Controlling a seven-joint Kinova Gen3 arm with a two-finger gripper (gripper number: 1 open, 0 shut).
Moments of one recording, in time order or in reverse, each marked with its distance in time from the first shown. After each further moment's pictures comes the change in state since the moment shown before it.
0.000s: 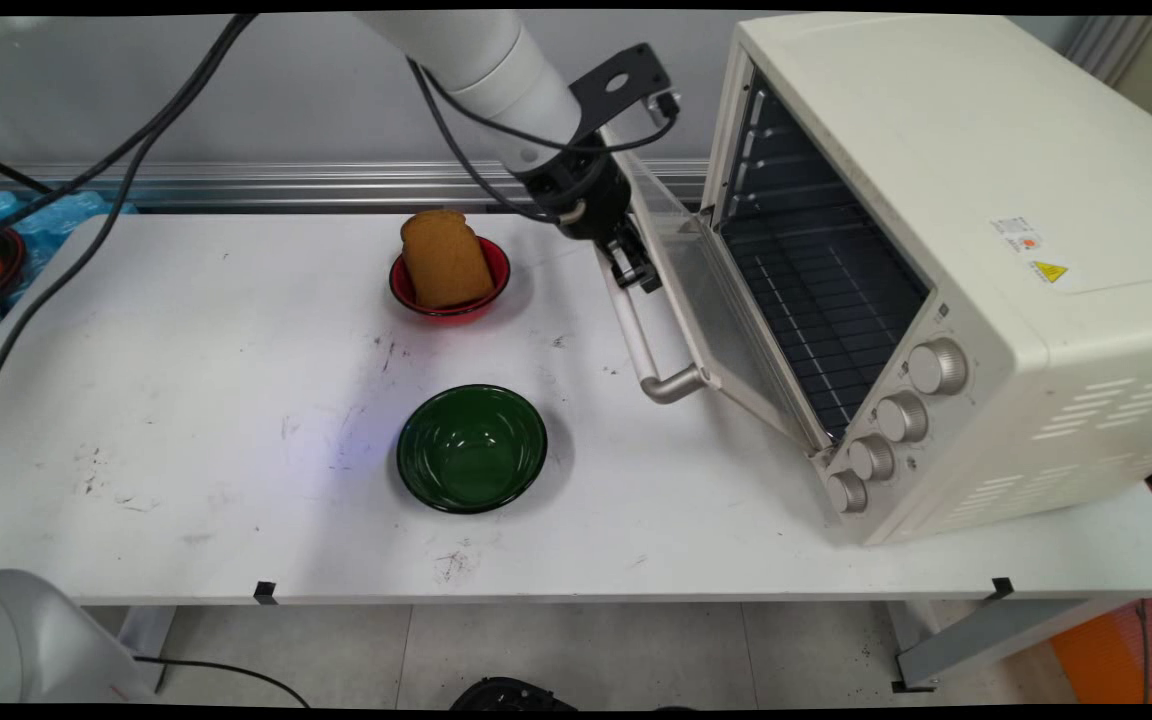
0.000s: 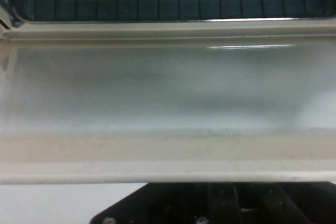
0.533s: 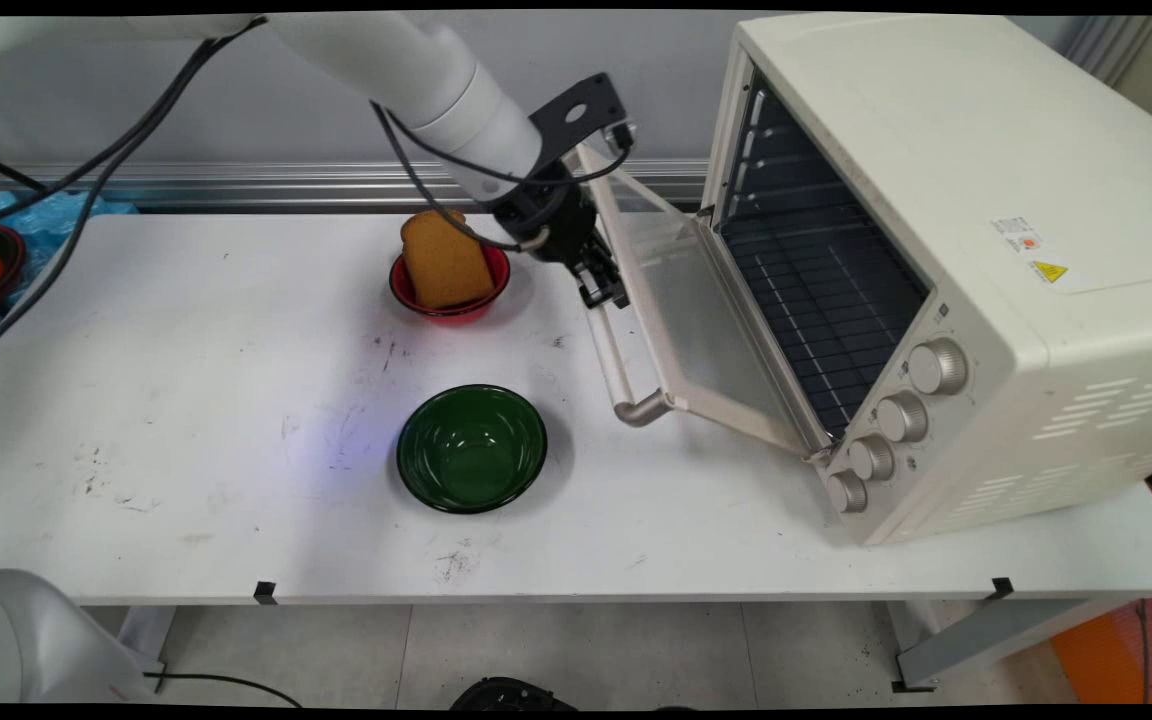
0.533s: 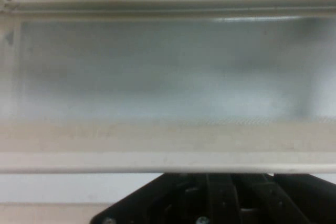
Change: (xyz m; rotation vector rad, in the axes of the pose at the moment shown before) arm -0.041 0.001 0.002 0.013 0.017 -0.005
